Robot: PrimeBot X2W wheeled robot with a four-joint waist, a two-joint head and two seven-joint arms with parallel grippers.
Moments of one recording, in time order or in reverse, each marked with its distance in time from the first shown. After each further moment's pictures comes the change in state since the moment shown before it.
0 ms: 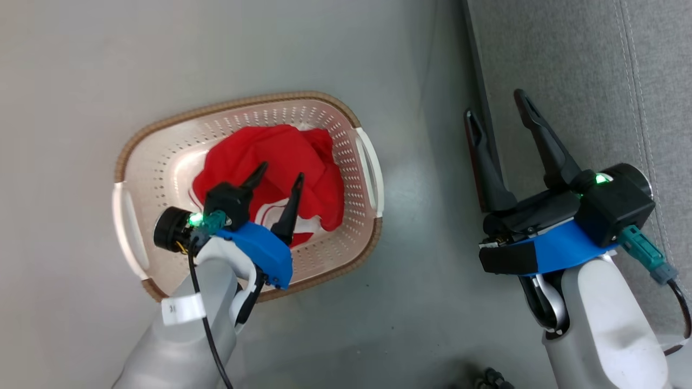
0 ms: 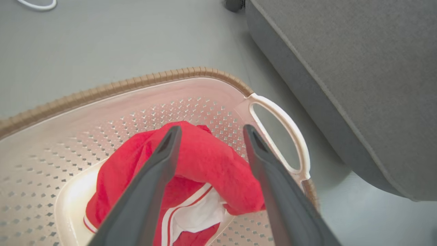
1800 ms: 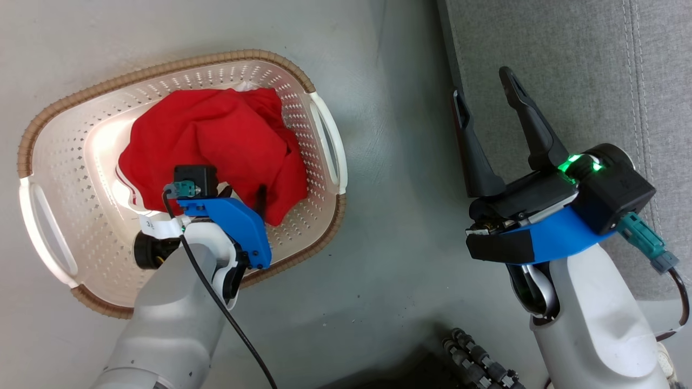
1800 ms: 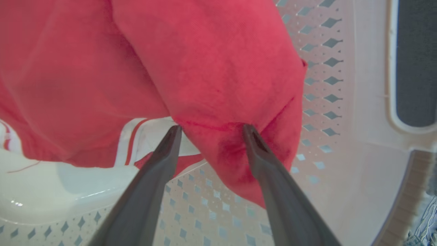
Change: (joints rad) left arm -0.199 -0.067 -0.001 0.443 -0.283 0.008 0.184; right arm -0.071 0.000 0.057 0.035 0.079 0.000 -0.057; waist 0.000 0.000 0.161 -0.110
